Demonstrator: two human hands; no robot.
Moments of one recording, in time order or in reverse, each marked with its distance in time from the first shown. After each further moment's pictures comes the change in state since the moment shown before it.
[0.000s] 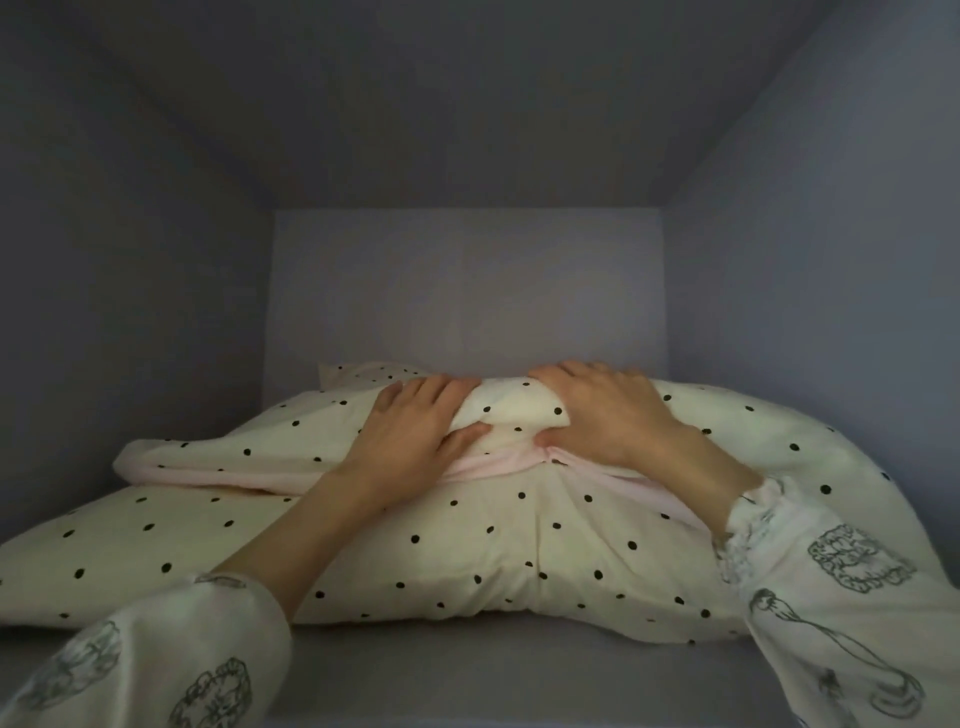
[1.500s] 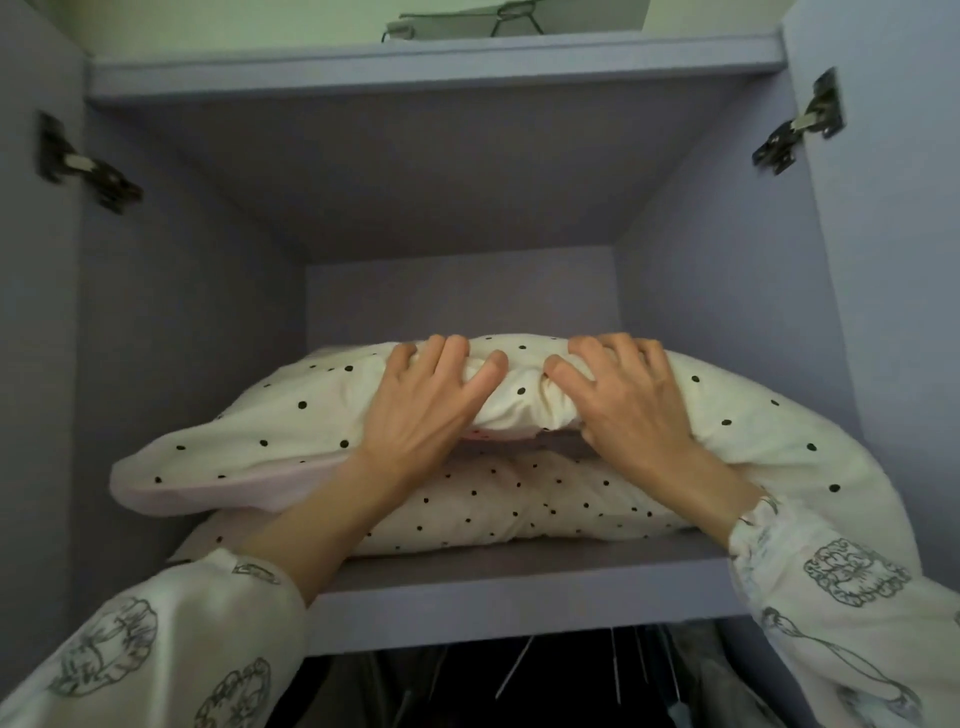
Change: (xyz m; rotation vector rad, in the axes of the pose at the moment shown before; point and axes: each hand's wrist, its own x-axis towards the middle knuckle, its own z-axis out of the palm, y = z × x) left_hand -0.073 0.067 -0.192 0.474 0.343 0.282; right_hand -0.133 -0.090 -0.114 -0.325 0.807 -0.090
